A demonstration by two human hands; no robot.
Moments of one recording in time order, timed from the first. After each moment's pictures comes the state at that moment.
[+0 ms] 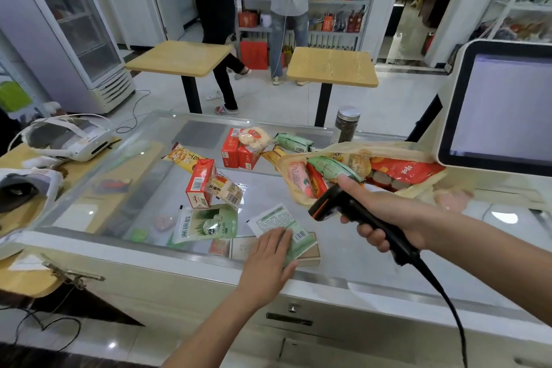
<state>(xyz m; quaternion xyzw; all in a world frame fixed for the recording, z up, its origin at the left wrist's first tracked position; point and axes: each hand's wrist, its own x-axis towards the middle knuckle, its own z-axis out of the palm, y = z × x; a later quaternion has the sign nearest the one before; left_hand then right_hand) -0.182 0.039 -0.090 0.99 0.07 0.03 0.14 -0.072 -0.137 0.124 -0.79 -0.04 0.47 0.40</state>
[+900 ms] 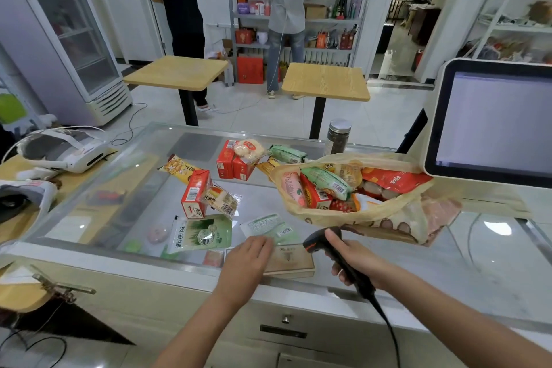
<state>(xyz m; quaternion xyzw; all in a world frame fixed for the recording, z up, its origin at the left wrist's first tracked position) -0.183 0.064 -0.076 0.94 -0.04 0.32 0.00 -0.062 -0.145 0.002 -0.79 -0.04 0.43 0.43</state>
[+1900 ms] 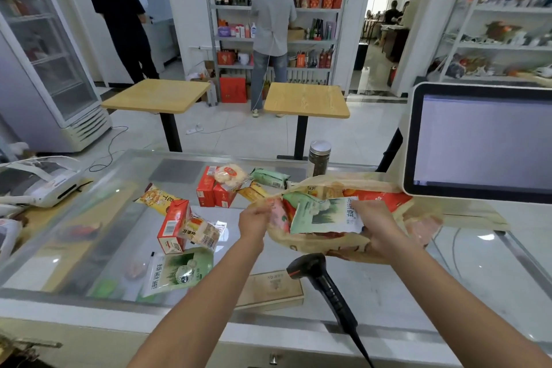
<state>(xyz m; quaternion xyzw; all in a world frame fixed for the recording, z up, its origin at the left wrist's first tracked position) -0.042 0.058 0.001 0.60 0.39 0.13 0.69 0.023 -0.143 0.058 -0.77 0.09 0.17 0.61</state>
